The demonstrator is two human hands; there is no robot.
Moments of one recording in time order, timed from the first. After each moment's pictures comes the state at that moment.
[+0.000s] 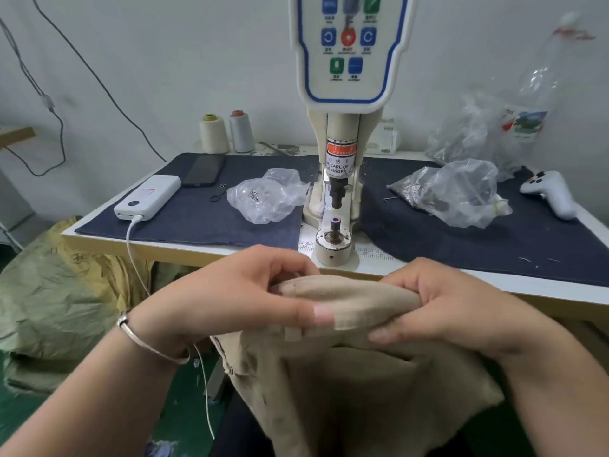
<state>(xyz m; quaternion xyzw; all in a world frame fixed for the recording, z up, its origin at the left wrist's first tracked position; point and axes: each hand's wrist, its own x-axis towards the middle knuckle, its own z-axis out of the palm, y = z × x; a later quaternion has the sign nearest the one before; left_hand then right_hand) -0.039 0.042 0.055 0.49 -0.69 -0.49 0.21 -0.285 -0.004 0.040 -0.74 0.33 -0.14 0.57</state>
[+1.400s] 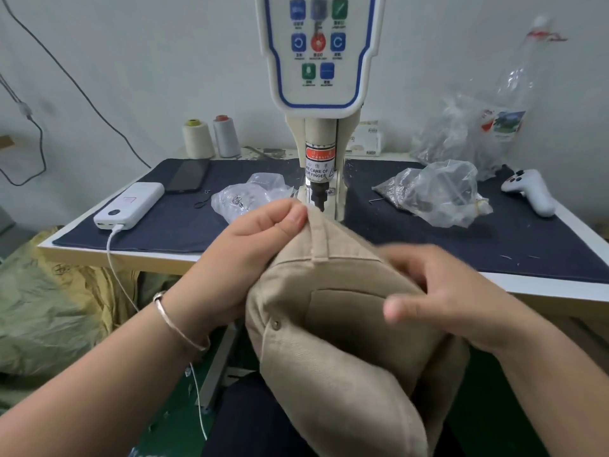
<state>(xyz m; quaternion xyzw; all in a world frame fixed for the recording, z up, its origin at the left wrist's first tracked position) -0.074 0.015 0.047 0.38 -0.55 -0.54 0.51 -0.301 -0.013 0.041 -0.78 0.29 -0.23 0.51</state>
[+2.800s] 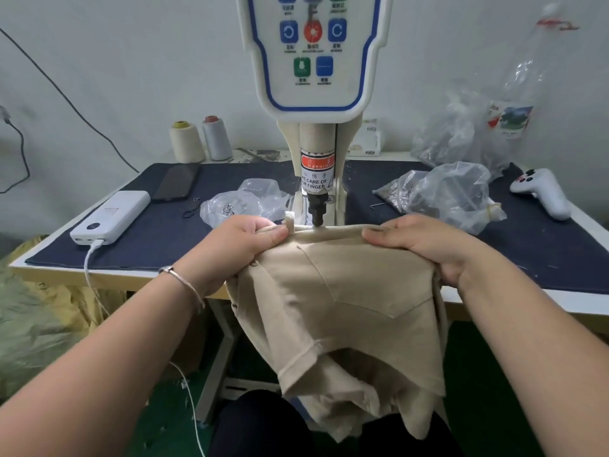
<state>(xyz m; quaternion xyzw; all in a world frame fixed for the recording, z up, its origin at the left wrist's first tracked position) -0.022 -0.083 0.010 0.62 -0.58 -0.40 0.34 -0.292 -0.126 0.019 -0.56 0.47 -0.25 0.63</state>
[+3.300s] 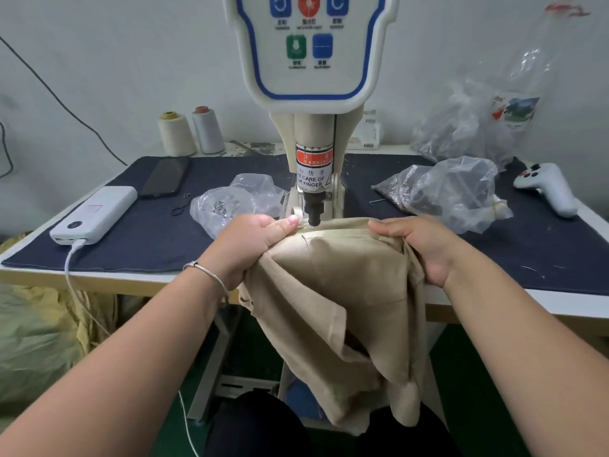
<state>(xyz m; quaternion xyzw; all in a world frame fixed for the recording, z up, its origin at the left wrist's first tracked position) -0.039 -0.118 -0.011 0.65 -0.51 -0.42 0.38 -0.288 -0.157 -0.012 -0.44 0.45 -0.33 0.71</state>
